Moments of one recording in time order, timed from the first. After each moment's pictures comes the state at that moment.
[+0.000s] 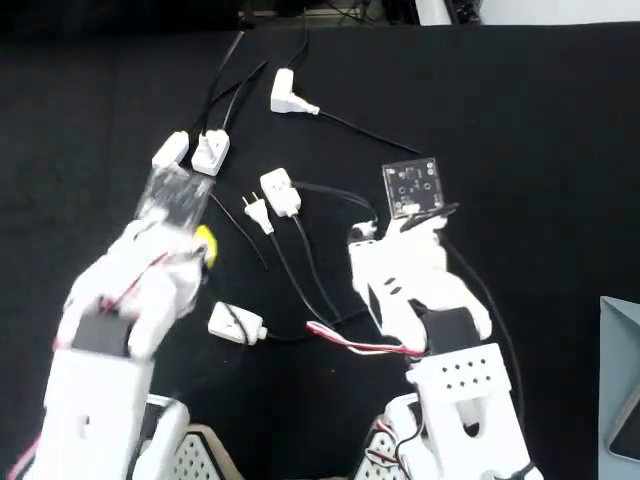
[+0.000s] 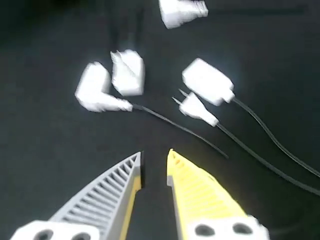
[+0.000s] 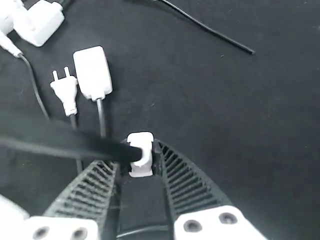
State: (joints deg) left arm 4.7 -60.2 53.4 58.2 -13.7; right arm -11.2 -61.5 66.2 46.1 0.2
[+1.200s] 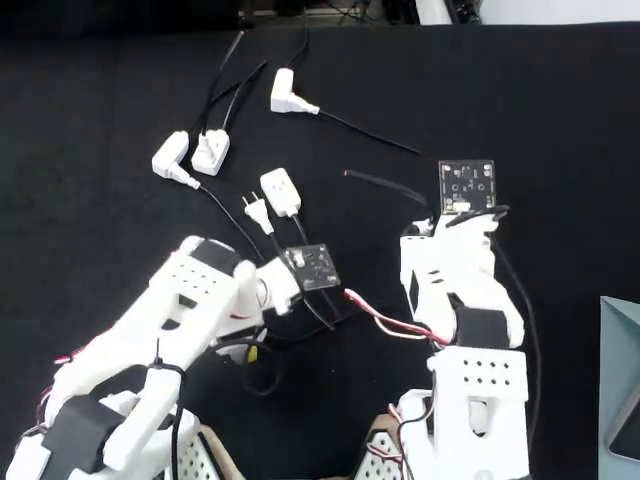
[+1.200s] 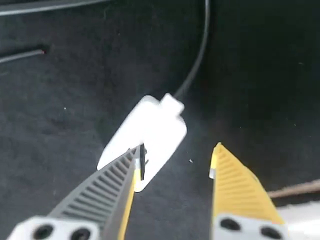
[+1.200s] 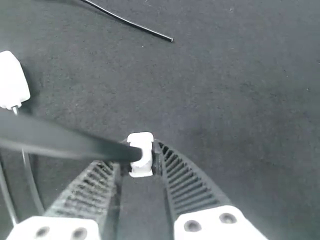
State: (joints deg) left arm 20.9 -20.7 48.5 69.1 -45.7; right arm 4.0 -61.5 67.2 46.0 6.3
